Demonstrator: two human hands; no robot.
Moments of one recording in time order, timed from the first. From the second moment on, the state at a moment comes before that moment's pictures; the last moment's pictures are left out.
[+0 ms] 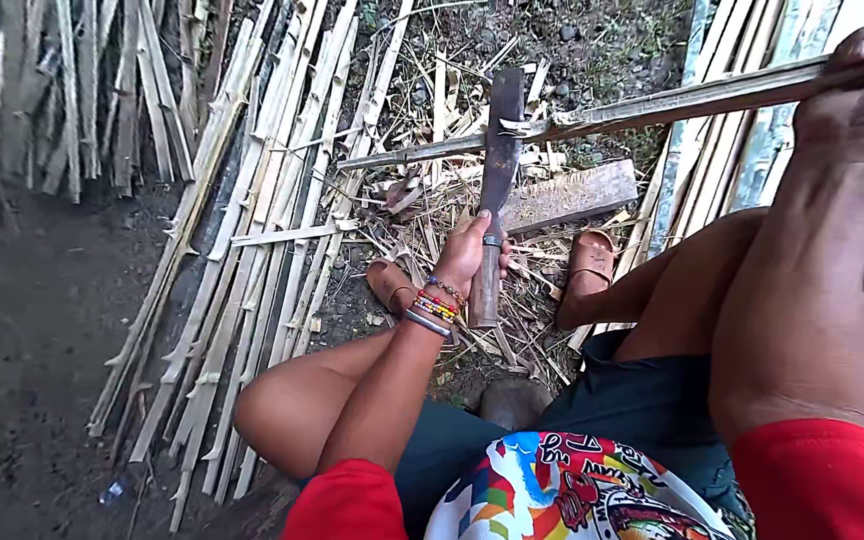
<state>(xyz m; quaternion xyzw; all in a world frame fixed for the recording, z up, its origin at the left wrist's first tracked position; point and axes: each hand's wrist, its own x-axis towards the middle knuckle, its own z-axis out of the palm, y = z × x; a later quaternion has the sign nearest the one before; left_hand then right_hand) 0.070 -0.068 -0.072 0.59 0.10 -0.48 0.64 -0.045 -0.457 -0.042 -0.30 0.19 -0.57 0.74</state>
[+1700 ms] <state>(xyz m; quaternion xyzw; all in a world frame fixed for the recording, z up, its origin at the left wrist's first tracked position) 0.055 0.055 -0.006 0.60 0.10 -0.02 0.79 -0.151 -0.422 0.072 -0.18 0.06 -0.59 0.78</state>
